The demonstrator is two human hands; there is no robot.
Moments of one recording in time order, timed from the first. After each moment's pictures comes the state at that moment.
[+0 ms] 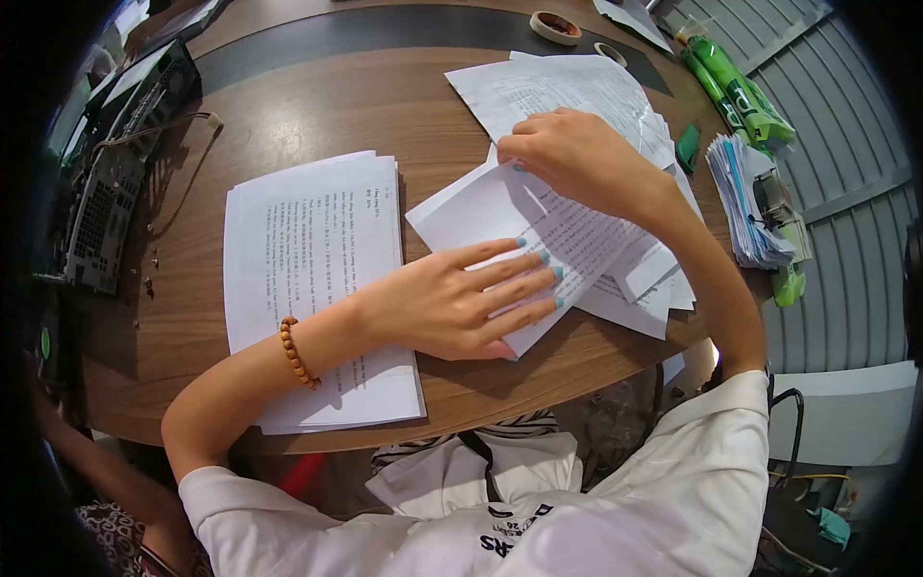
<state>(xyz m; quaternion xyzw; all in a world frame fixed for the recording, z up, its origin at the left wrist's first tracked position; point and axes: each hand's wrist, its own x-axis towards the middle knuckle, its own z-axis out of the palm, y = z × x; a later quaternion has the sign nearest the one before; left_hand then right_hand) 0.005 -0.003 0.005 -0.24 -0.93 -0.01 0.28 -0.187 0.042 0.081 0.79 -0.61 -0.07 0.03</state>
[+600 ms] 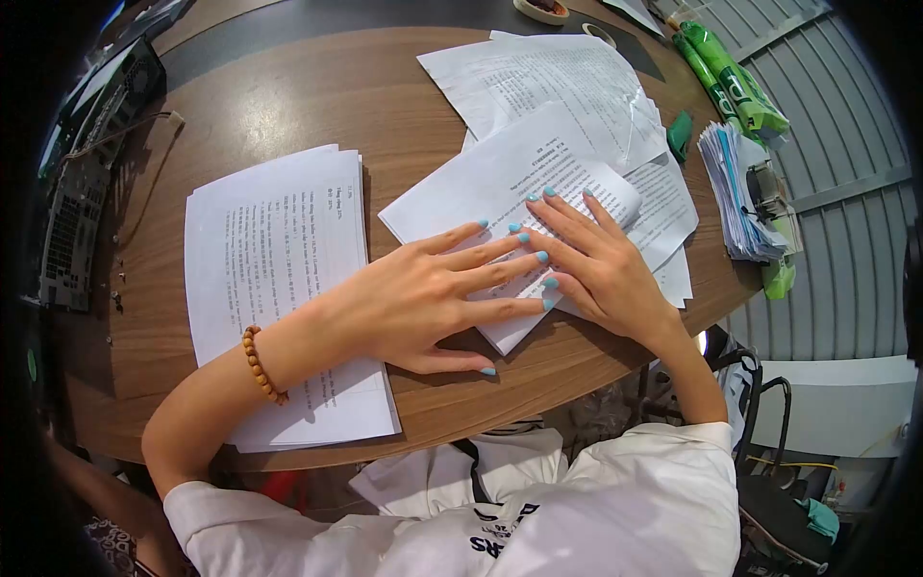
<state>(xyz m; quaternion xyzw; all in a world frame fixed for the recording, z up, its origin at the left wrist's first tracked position) -0.001 -0.008 -0.001 -0.20 -0.96 -0.16 0.14 -0.183 0.150 0.034 0.75 -0.65 0.07 0.00</state>
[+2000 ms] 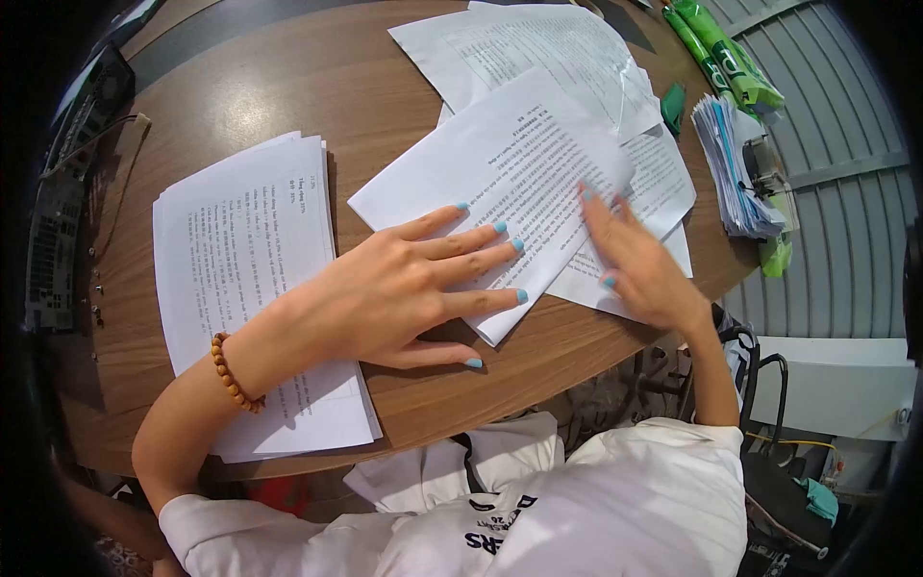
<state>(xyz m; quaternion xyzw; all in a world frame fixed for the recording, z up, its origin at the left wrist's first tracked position) -0.001 -0.008 -0.003 -0.20 -0.96 -0.16 0.10 -0.218 0.190 0.038 0.74 -0.67 0.03 -0.10</state>
